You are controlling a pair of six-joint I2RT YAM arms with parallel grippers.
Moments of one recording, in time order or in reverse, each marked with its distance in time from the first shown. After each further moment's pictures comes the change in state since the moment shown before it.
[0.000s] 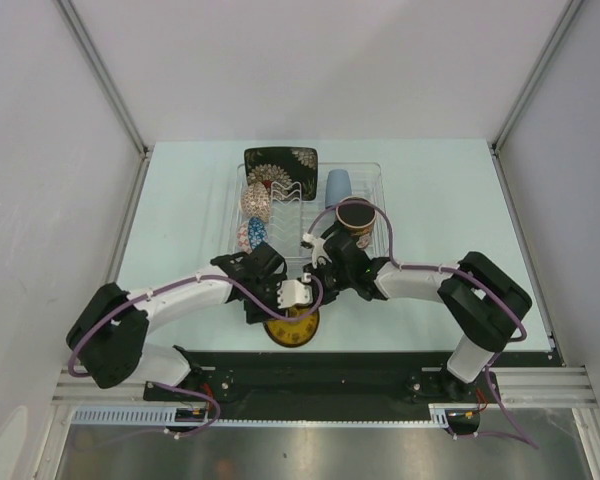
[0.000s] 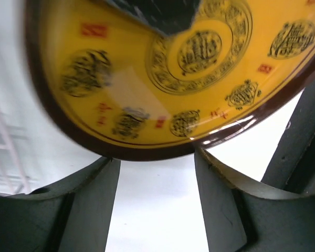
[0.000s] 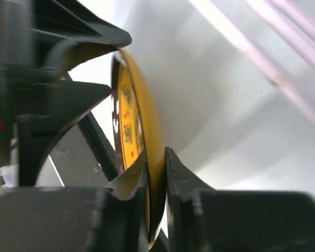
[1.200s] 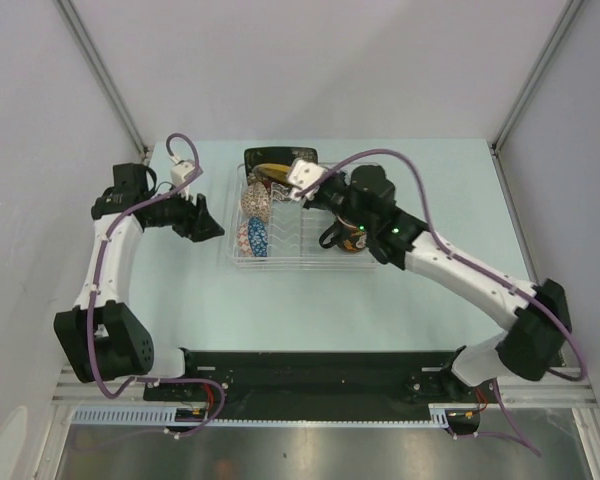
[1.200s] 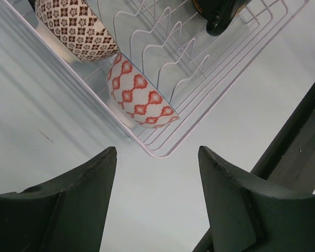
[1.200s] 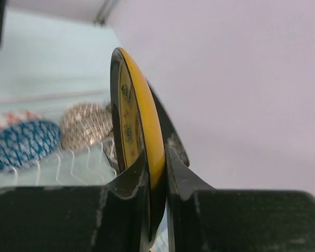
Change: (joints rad) left arm 0.925 -0.003 0.497 -0.253 0.720 -0.210; right arm -0.033 -0.263 0.447 0.056 0.422 -1.114
